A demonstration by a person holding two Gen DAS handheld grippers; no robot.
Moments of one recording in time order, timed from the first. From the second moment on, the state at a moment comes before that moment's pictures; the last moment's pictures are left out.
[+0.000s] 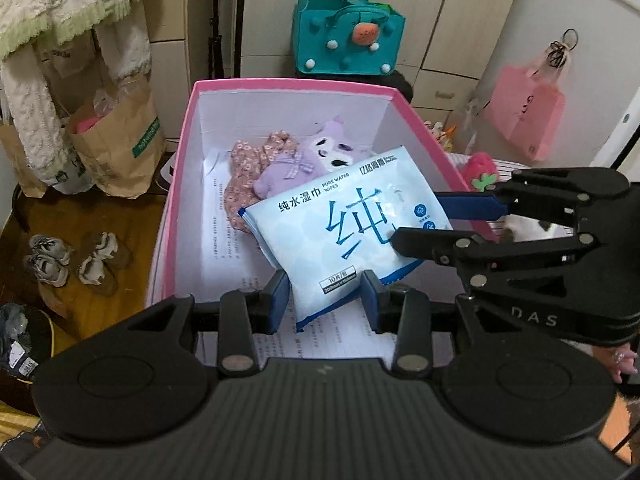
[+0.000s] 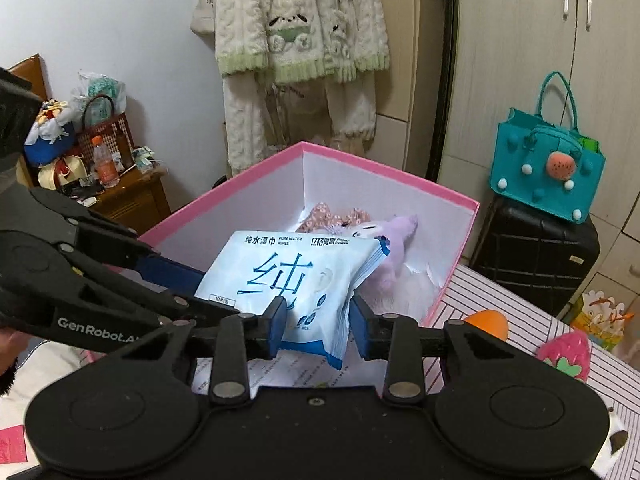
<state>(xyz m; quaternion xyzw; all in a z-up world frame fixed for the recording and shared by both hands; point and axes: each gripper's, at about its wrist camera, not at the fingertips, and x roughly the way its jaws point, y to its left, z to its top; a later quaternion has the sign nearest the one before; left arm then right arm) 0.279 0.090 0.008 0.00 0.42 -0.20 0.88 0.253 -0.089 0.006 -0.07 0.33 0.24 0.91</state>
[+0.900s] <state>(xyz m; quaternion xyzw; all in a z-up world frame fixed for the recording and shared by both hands) 0.218 0.080 0.055 0.08 0.41 -0.17 0.89 0.175 -0.114 0.053 -0.09 0.30 0.28 0.91</state>
